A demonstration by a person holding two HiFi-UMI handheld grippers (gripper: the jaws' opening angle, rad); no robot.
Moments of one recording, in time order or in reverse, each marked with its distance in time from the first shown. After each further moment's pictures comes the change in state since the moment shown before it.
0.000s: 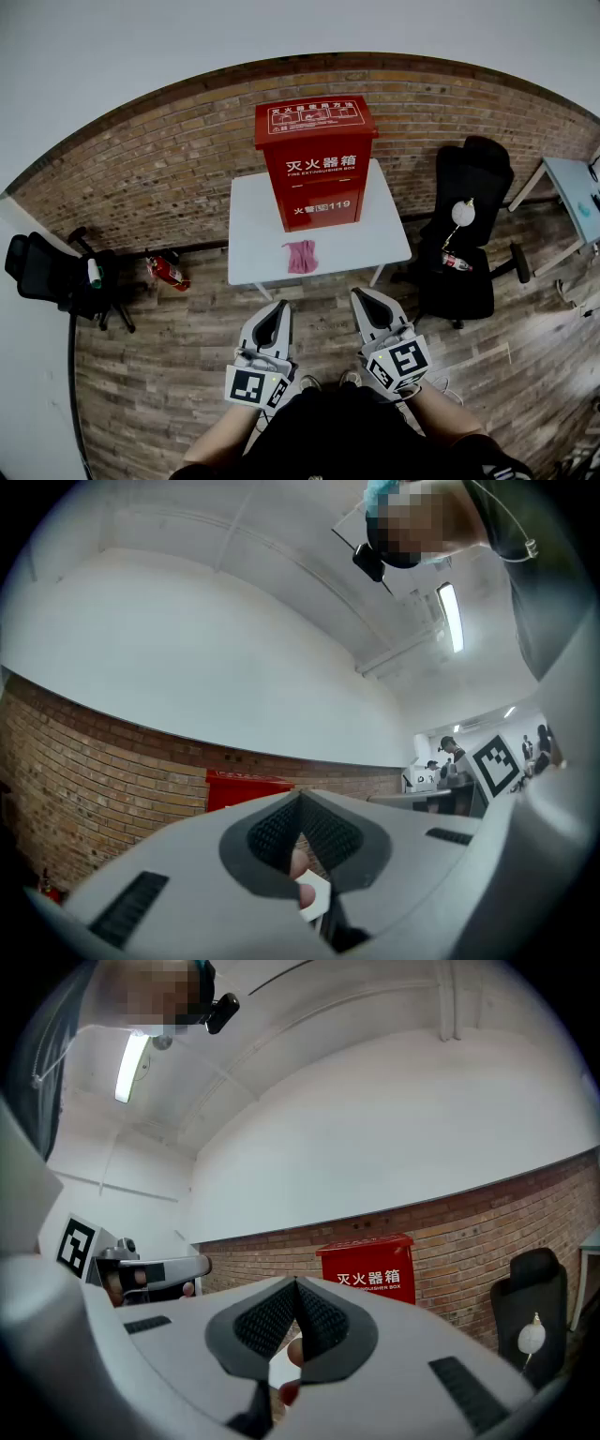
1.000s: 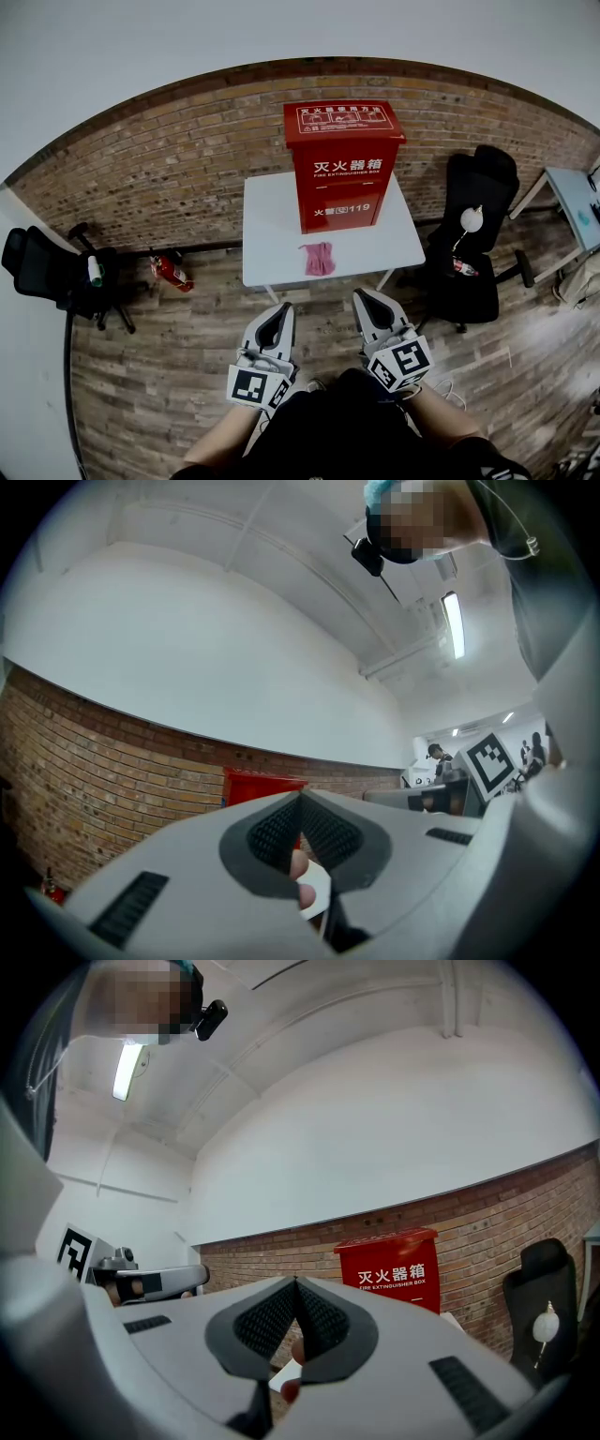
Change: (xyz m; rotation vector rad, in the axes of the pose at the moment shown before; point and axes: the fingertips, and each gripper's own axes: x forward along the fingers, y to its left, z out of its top) left arm -0.041 0.072 -0.003 -0.022 0.004 -0.015; right arm 0.052 0.063 -0.011 0.020 -0.002 -0.004
